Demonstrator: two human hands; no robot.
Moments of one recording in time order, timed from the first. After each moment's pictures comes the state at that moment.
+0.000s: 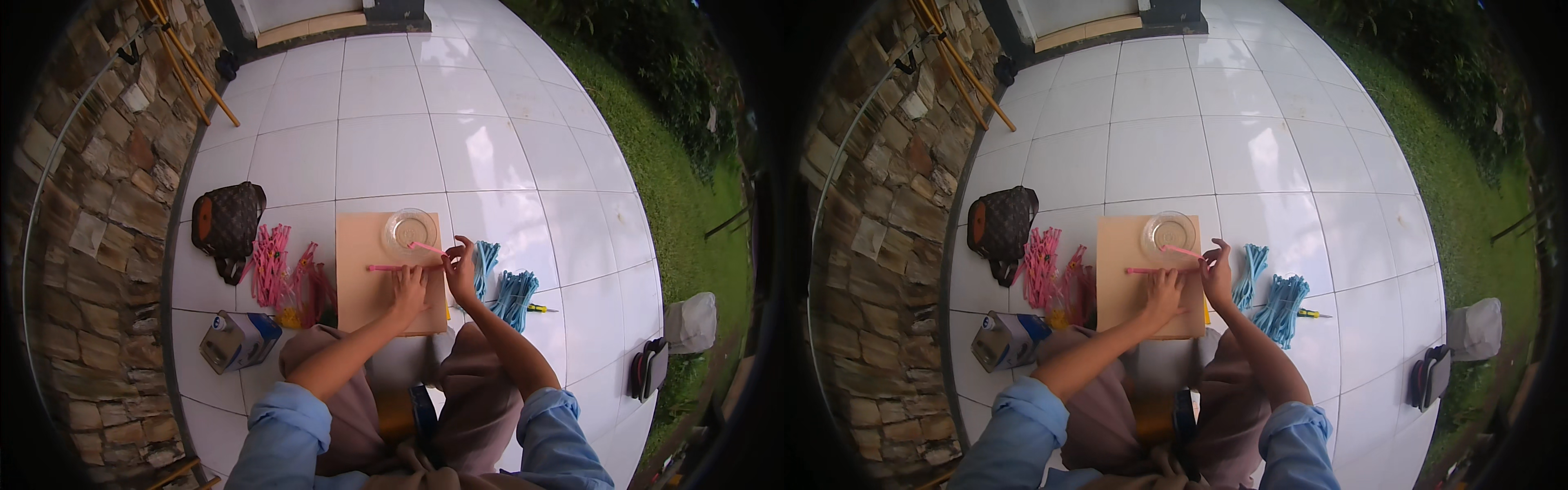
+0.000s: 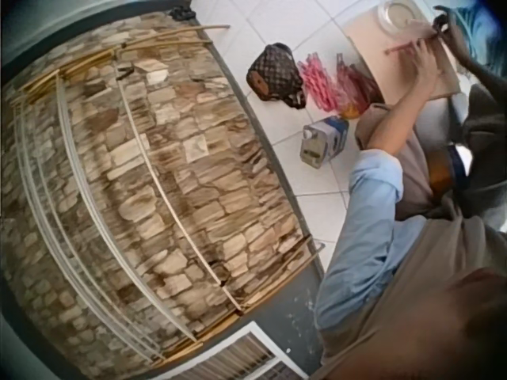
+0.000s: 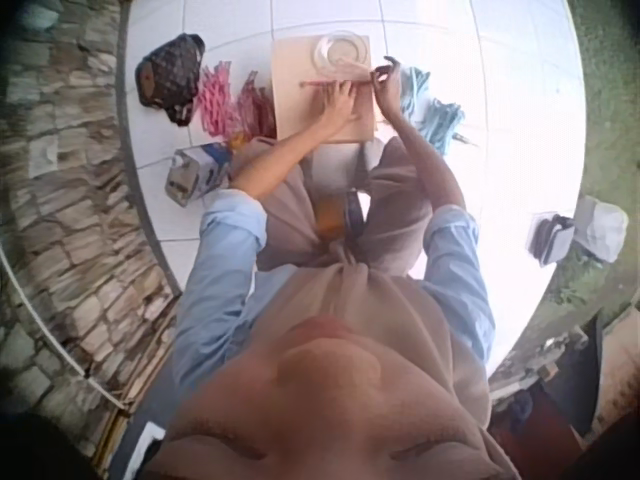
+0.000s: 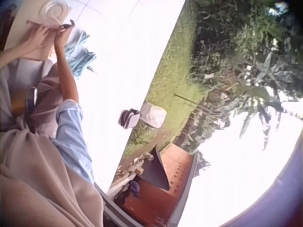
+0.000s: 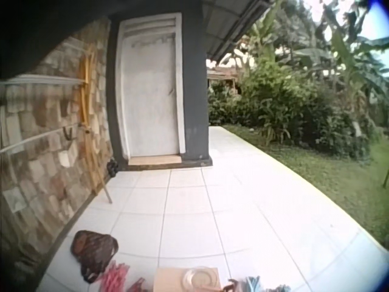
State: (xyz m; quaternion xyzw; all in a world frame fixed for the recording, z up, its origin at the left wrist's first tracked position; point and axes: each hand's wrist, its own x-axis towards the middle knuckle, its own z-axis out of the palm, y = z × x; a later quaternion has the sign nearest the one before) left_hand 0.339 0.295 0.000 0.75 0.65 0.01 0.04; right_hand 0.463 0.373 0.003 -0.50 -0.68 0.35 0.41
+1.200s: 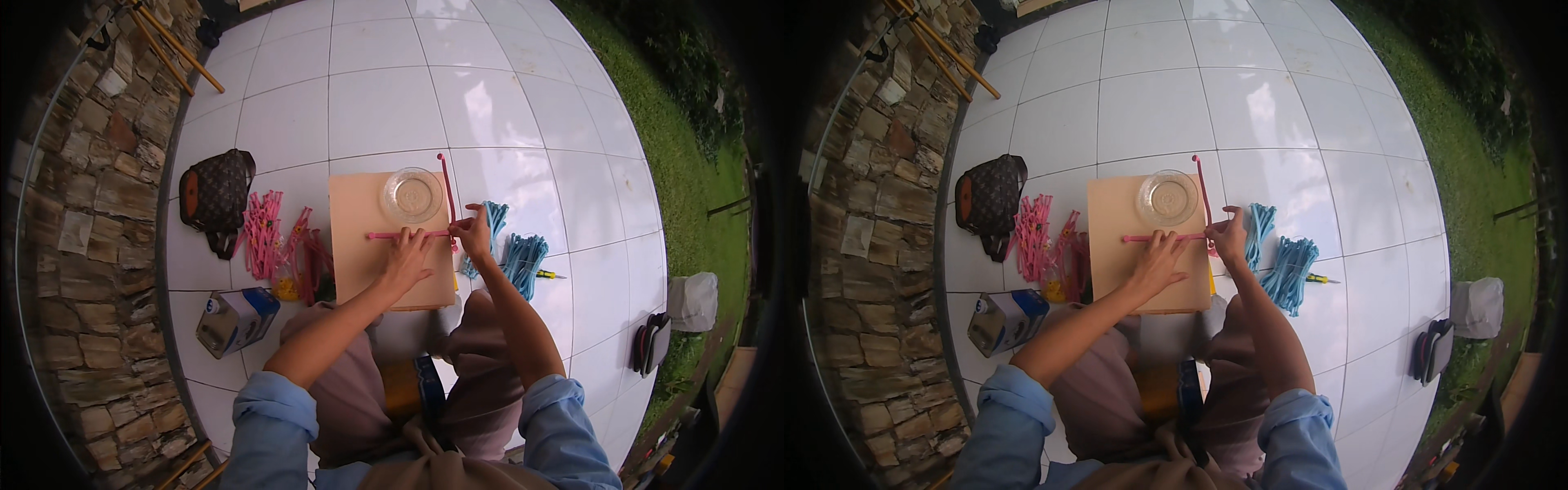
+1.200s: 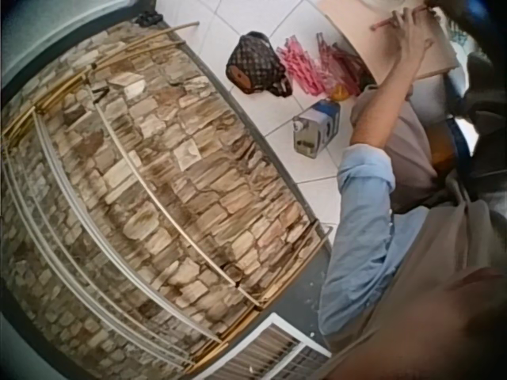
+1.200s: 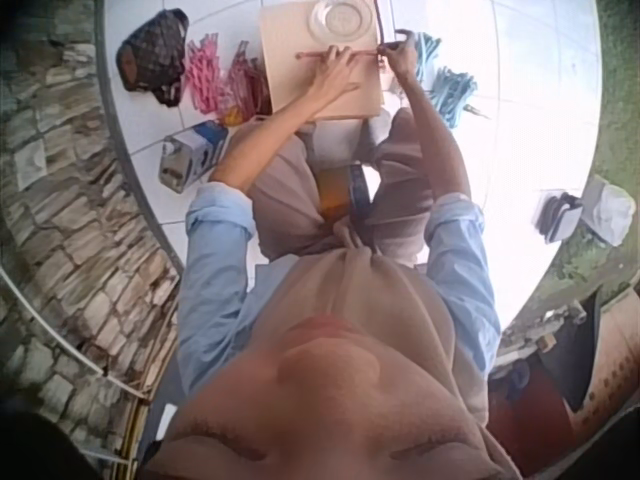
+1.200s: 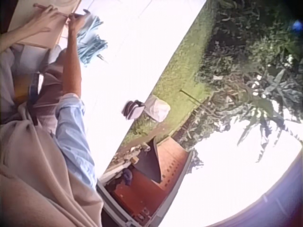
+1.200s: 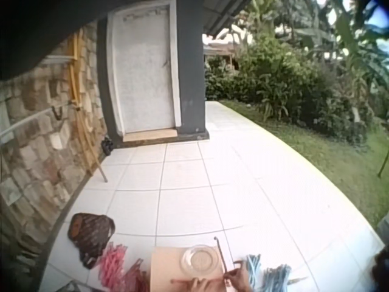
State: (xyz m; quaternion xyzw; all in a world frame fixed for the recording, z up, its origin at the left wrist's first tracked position) left_hand 0.316 0.299 0.020 0.80 0.58 0.08 0.10; right_hand 0.477 0.387 -0.012 -0.60 -0.54 0.49 0.34
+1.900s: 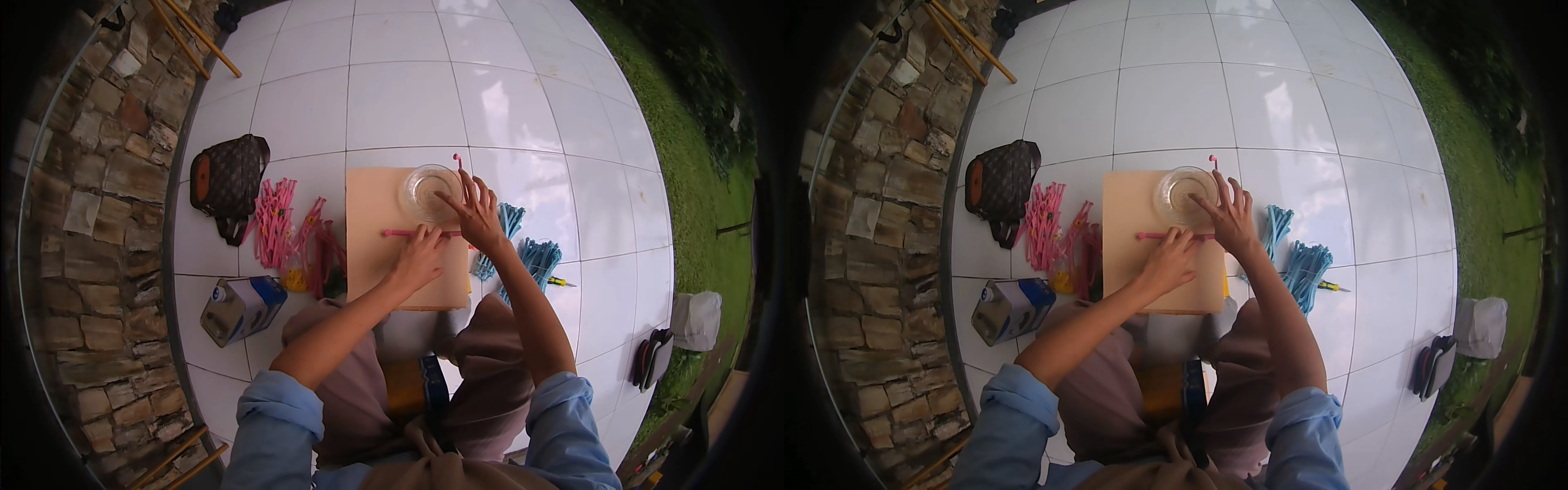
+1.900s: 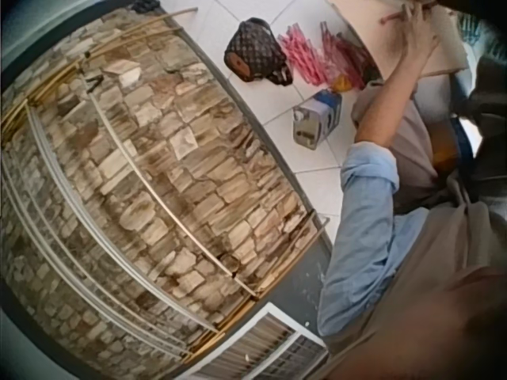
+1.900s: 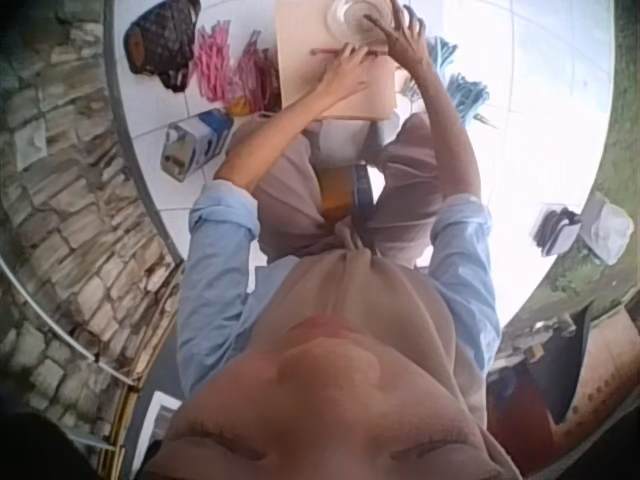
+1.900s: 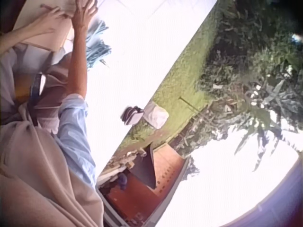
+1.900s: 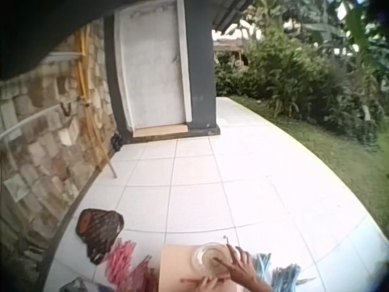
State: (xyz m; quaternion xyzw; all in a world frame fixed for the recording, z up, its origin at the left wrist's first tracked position) left_hand 0.308 0.302 0.024 0.80 0.57 0.12 0.14; right_hand 0.450 0.410 0.024 -0.38 -0.91 0.02 0.14
